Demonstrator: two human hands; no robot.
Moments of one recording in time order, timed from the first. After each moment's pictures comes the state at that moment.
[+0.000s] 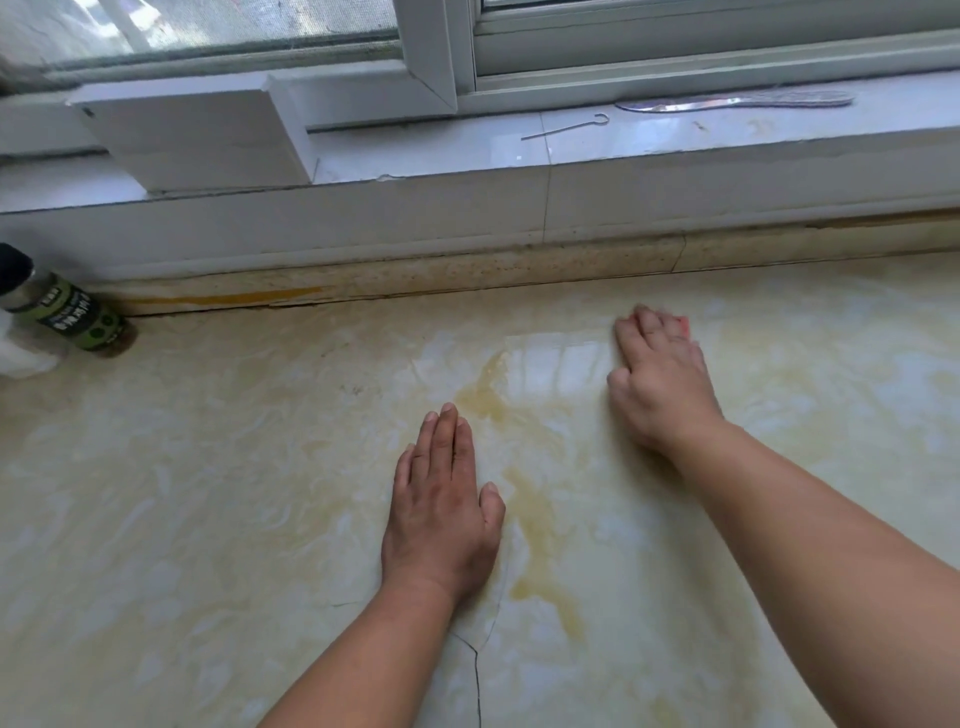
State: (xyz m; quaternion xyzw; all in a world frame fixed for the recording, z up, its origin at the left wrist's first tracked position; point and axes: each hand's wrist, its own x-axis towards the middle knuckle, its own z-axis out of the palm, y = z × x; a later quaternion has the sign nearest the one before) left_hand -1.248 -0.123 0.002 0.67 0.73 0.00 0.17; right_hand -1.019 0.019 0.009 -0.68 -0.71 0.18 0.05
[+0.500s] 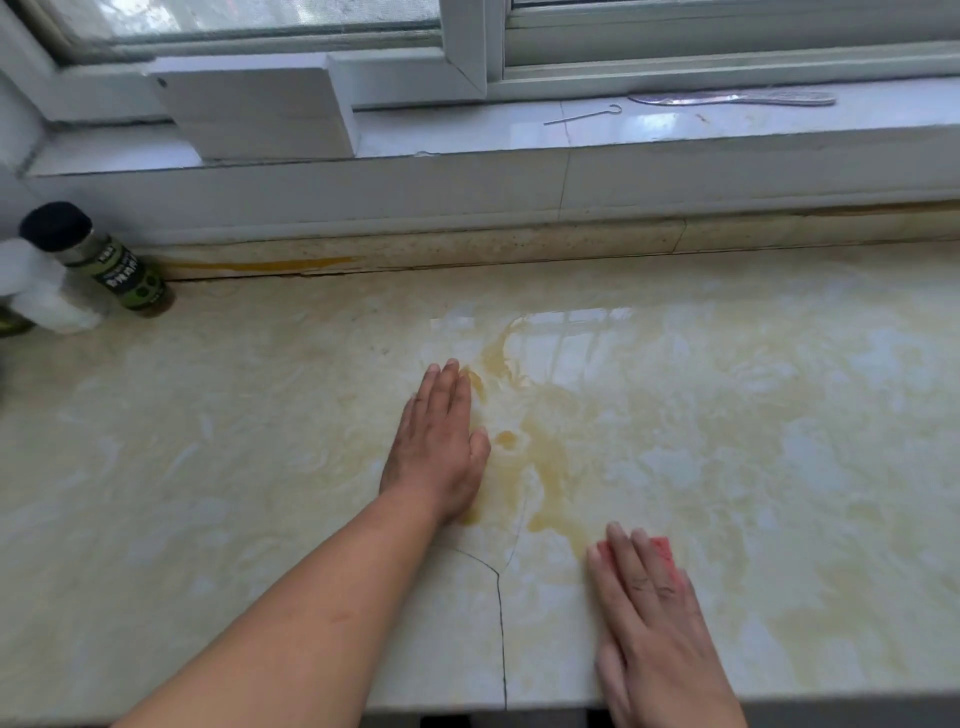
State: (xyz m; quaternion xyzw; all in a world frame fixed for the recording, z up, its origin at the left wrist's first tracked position) left_hand -1.288 -0.121 0.015 0.69 0.69 0.04 0.22; right_hand -1.039 -0.271 0.005 -0.59 -0.79 0.17 0.05
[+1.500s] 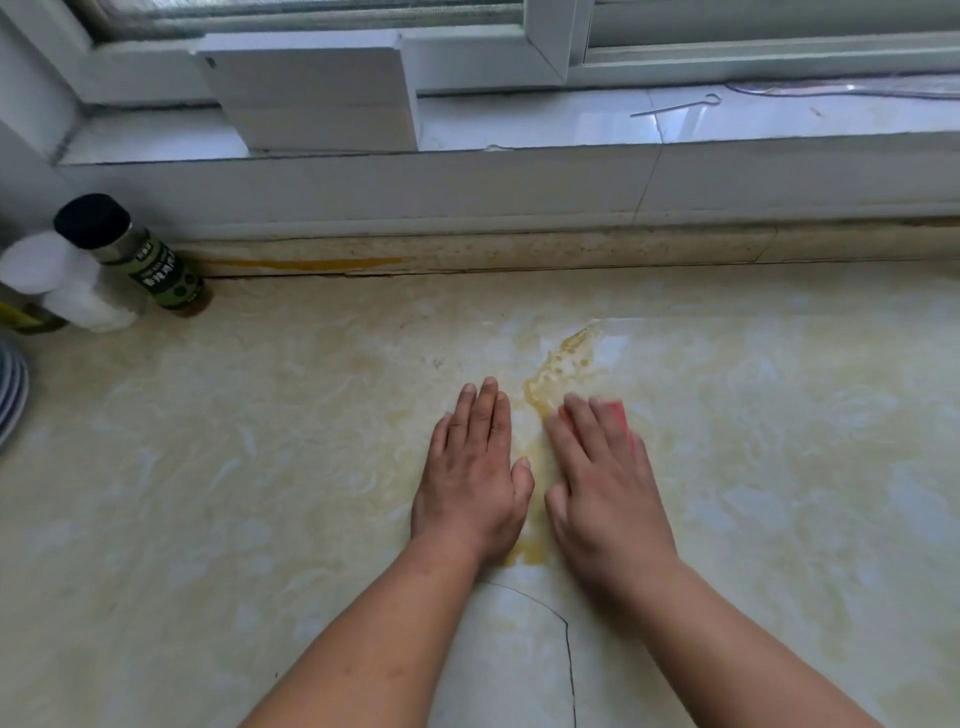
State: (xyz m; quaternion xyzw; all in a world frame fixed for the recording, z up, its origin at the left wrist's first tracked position) left_hand -1.312 -0.121 -0.004 0.71 0.68 -0.02 0.16; right_hand -1.153 -0.124 0.009 -0.61 -0.77 0.20 0.05
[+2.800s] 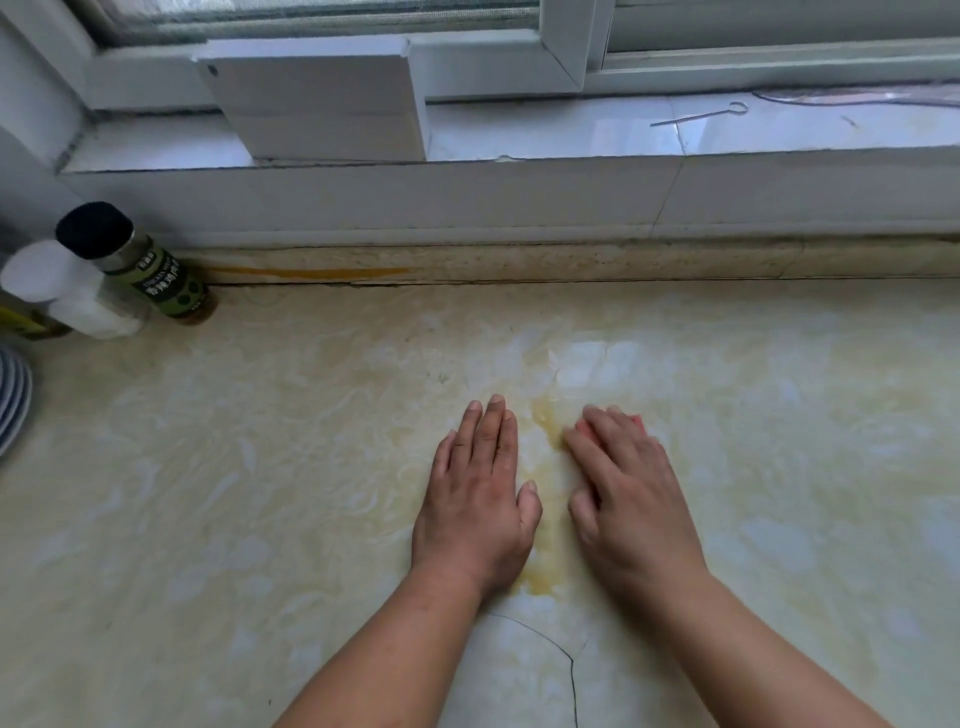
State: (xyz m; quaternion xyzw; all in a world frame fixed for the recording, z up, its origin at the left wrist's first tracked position) left_hand -1.312 -0.121 -0.004 0.71 0.69 0.00 0.15; right_hand -1.136 -0.102 -0.003 -0.59 -0.78 0.18 0.11
